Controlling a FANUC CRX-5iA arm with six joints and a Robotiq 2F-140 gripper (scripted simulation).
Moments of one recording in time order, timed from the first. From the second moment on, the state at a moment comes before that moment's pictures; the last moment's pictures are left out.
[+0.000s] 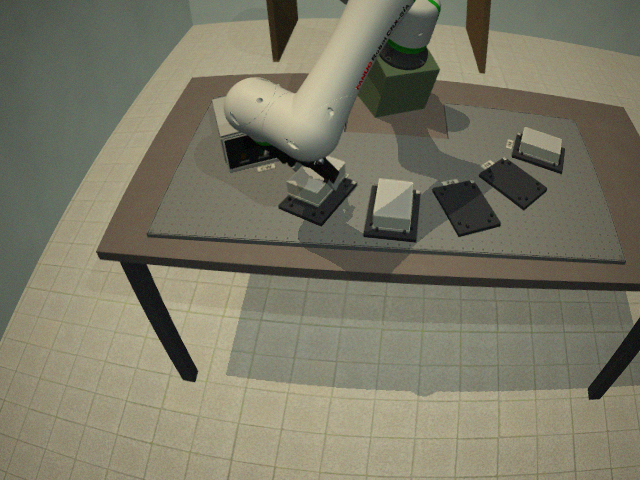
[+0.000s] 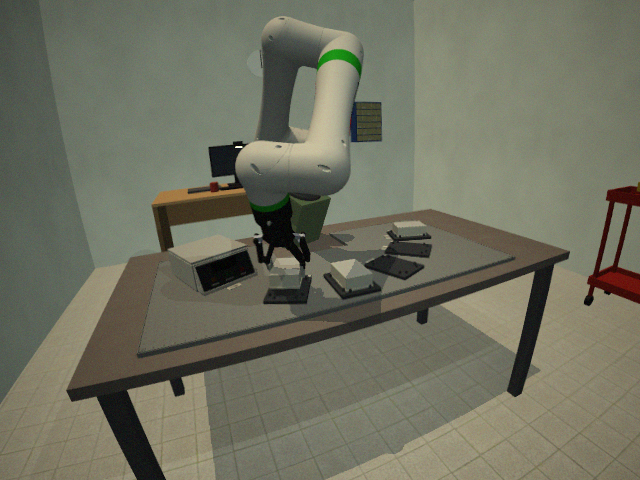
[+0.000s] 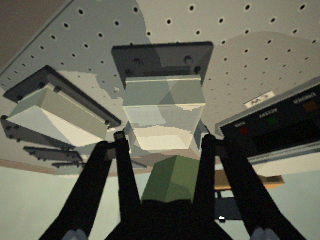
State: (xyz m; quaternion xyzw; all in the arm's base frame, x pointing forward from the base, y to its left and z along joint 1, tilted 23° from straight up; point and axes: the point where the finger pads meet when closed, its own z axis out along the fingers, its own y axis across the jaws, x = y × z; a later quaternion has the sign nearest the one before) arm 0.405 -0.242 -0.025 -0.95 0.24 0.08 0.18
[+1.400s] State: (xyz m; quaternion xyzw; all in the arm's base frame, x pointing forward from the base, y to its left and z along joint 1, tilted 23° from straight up) arm 0.390 -0.246 0.010 -0.95 0.24 0.08 0.18
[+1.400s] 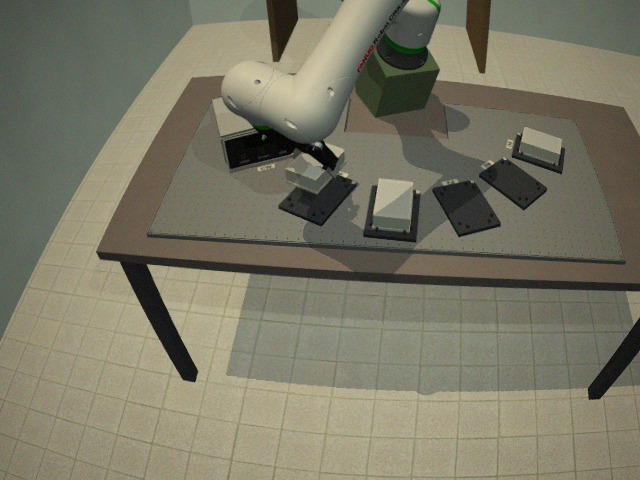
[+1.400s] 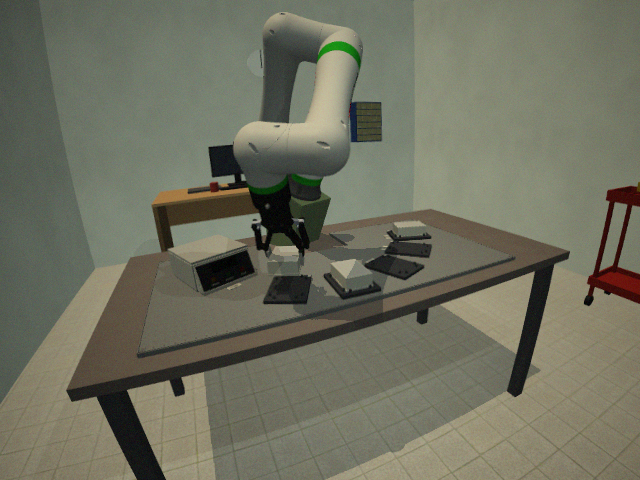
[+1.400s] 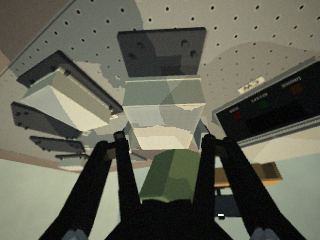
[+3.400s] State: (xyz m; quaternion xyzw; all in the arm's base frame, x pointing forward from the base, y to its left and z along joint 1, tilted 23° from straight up) arm 0.262 -0.357 0.030 -0.88 0.40 0.09 0.25
